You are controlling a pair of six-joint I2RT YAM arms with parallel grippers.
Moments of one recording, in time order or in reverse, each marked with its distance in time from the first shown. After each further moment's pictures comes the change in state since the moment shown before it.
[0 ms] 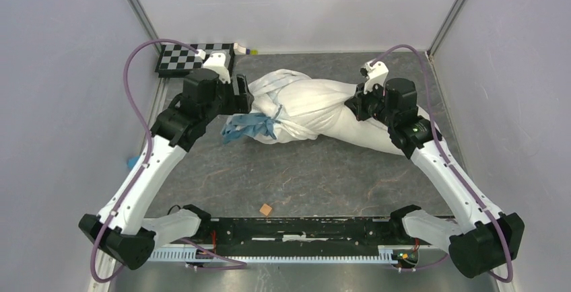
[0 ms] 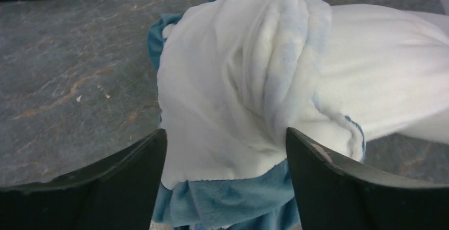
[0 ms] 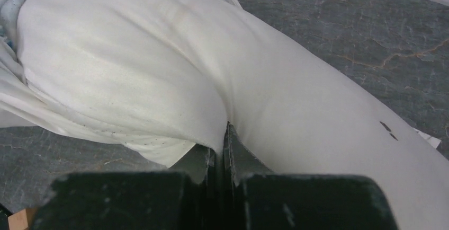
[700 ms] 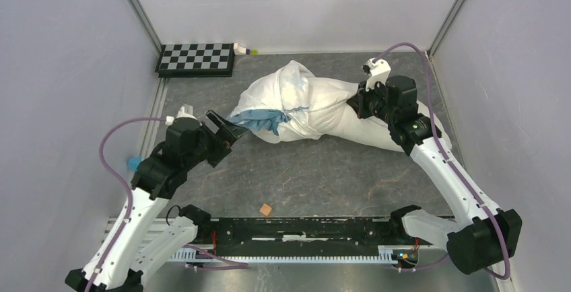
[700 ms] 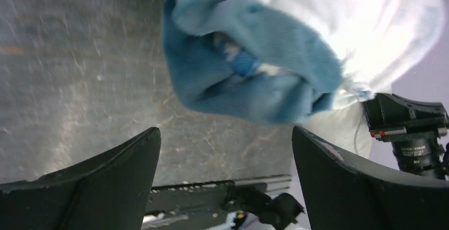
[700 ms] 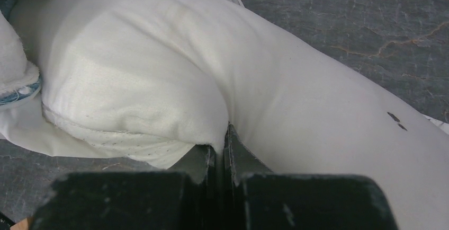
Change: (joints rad) left arm 0.026 -0.420 -0.307 -0.182 0.157 -0.772; right arm -0.034 0.029 0.016 -0.018 0.002 0.035
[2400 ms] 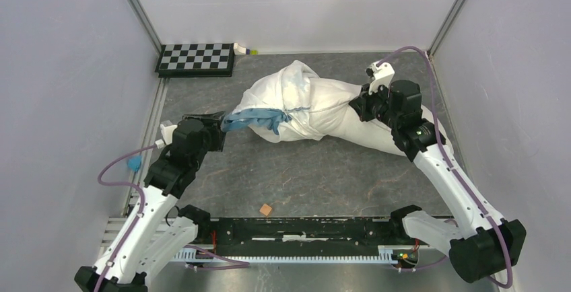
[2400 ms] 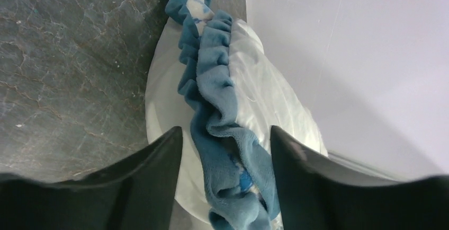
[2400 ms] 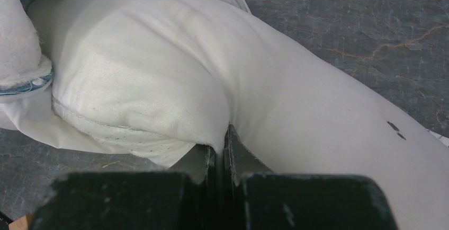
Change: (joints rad) left arm 0.056 -0.025 -0.219 0.253 -0.300 -0.594; right arm -0.001 -0.056 -0.030 0.006 -0.001 -0.004
